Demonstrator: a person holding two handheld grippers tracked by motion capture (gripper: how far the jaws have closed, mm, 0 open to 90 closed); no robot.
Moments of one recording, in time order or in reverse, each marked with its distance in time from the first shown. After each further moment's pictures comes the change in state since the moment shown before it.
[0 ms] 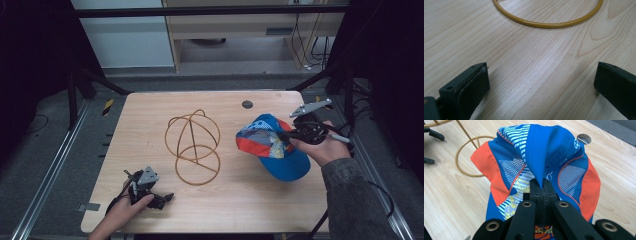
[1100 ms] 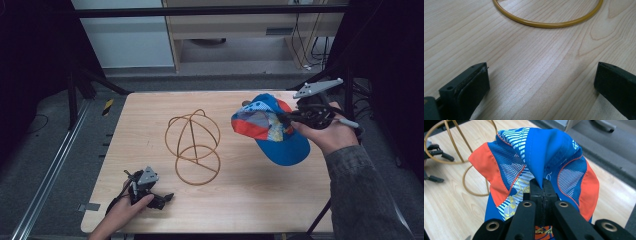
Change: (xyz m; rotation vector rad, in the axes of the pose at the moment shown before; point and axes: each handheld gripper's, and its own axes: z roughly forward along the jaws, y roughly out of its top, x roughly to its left) left arm 0.000 0.000 0.000 -0.006 0.000 -0.005; right arm 0.012 0.048 -0.044 -0.113 -0.035 -0.065
